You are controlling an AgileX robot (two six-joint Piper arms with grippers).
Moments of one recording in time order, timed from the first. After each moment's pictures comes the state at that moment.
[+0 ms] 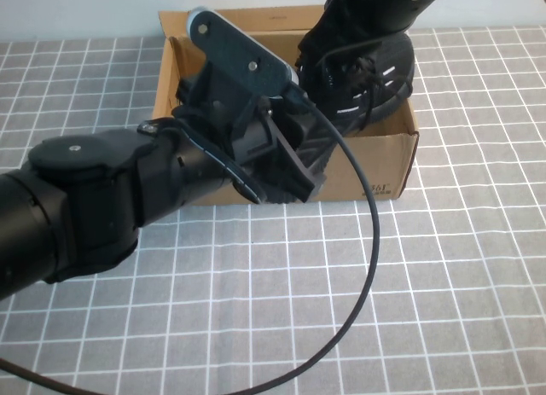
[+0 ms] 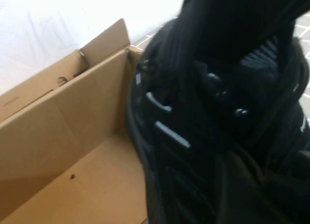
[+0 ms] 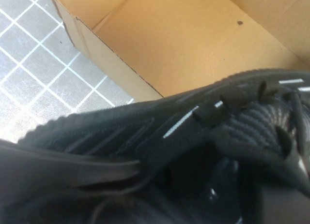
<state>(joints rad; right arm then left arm) 0.60 1.87 -2.16 0.05 1.29 -0.13 -0.71 1.41 -0.99 -1.73 0.00 2.00</state>
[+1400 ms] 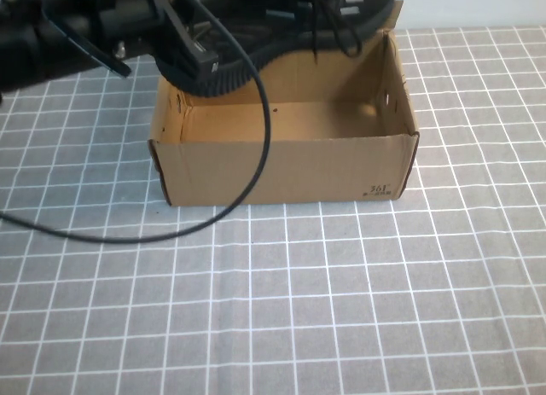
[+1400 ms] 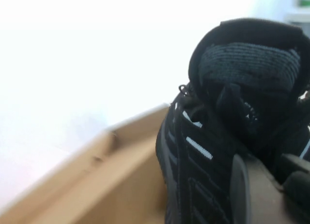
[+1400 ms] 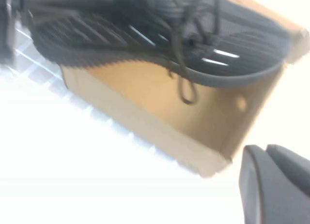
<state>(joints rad) 0.60 1.44 -1.96 -0.04 1.27 -0.03 -0.25 1.51 -1.25 -1.51 0.60 1.91</state>
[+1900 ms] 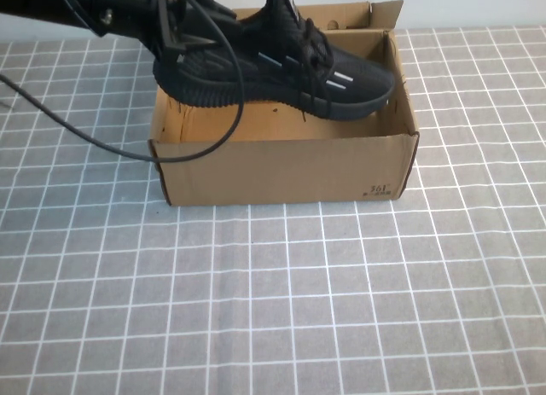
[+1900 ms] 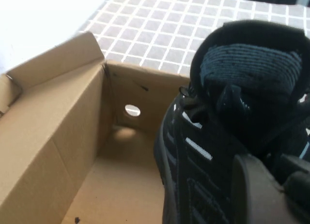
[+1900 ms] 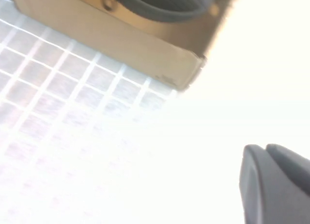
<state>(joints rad) 0.60 1.18 -1.55 -0.16 1.27 0.12 -0.12 1.91 -1.83 -1.08 1.17 1.52</state>
